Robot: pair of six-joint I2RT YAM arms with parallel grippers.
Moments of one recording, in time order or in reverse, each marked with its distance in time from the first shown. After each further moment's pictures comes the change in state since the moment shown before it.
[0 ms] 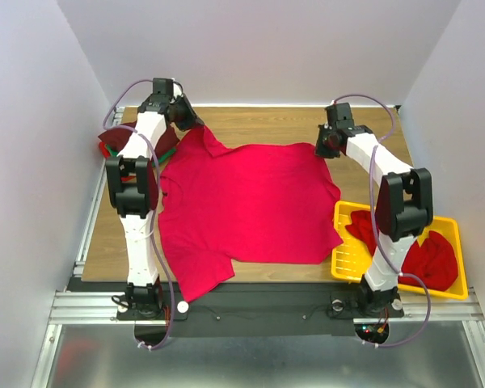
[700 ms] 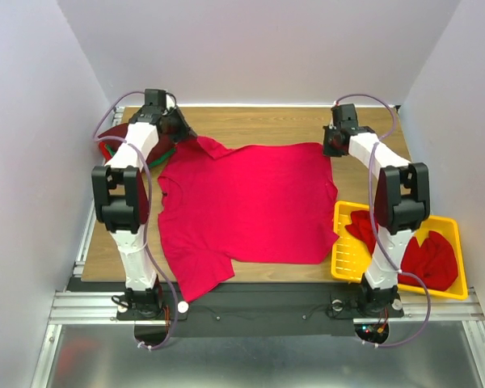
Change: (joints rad) left arm 0.013 -0.221 -0.308 0.037 -0.033 0.003; right arm -0.066 0.105 0.036 0.068 0.037 -0.151
